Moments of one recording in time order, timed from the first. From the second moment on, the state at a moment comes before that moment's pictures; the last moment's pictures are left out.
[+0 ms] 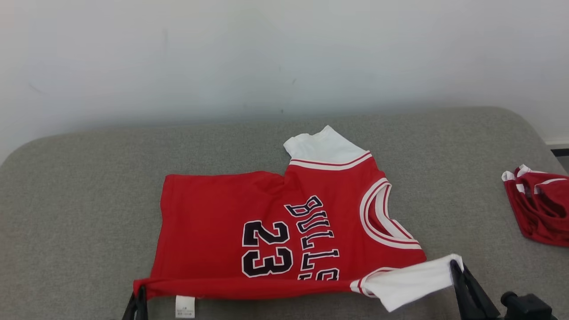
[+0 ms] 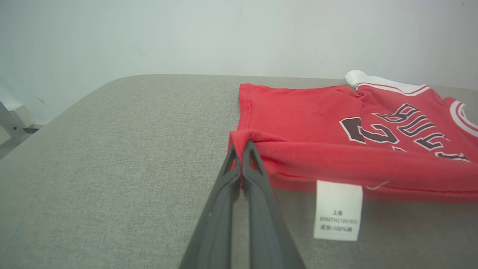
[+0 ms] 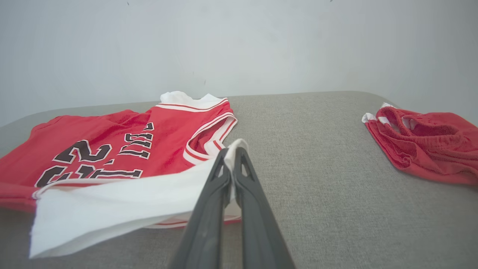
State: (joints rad) left arm 0.06 0.05 0.07 0.30 -0.11 -0.09 -0.26; right arm 0.11 -0.24 0.03 0.22 0.26 0.13 -0.26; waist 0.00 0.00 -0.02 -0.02
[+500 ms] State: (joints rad) left arm -0.23 0.05 0.05 0.41 -0.05 -0.08 -0.26; right arm -0.26 -0.29 0.08 0.39 0.24 0.13 -0.26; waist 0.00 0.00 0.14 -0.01
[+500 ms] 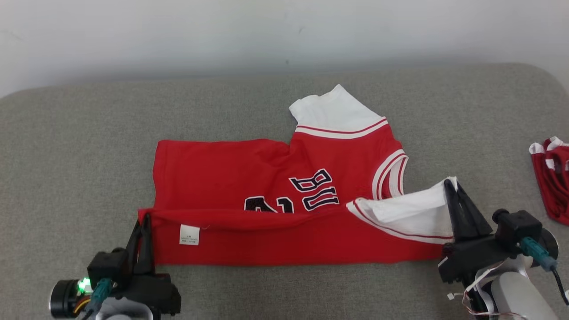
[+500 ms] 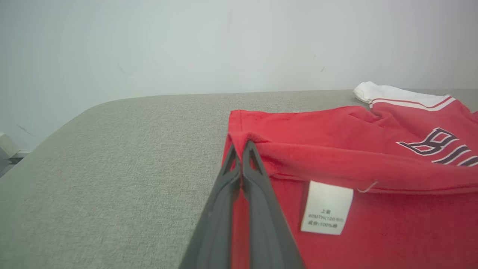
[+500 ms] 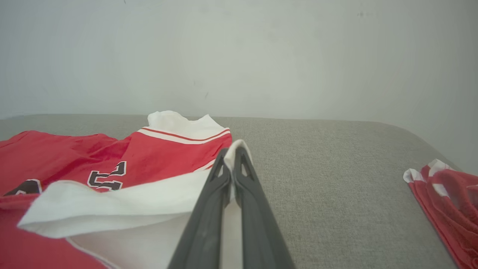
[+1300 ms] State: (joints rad) left arm -0.20 0.05 0.02 0.40 -0.15 0.00 -0.26; right arm -0.21 -0.28 0.02 0.38 0.25 0.13 -0.26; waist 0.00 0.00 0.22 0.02
